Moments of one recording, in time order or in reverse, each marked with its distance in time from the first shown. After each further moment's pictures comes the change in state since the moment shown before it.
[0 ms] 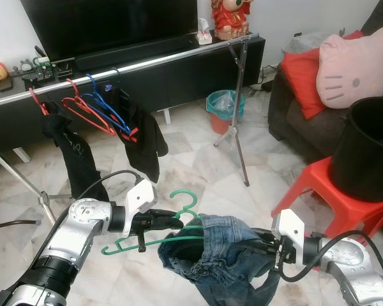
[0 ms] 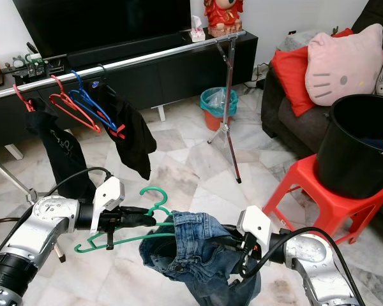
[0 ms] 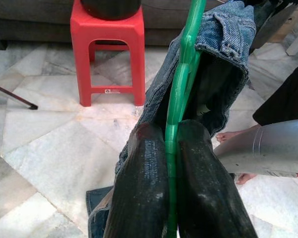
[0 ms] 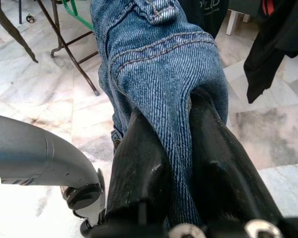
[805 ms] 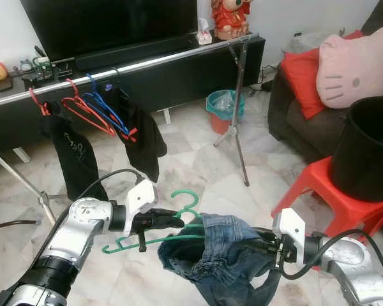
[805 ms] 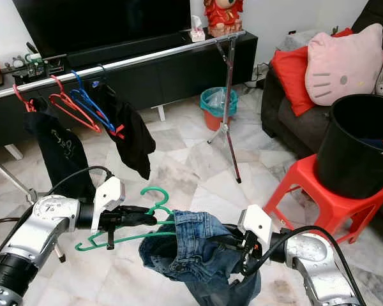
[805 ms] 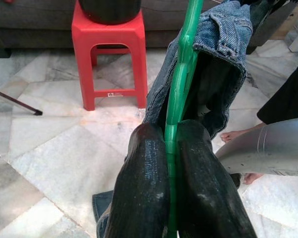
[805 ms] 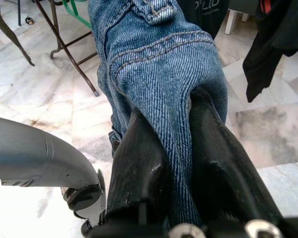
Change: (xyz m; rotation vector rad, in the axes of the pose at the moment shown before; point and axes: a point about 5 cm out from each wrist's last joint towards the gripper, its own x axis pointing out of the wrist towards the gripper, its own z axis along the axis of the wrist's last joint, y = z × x) left arm 0.000 0.000 0.002 0.041 -0.008 0.003; right arm -0.001 -0.001 0.001 0.009 -0.001 -0.004
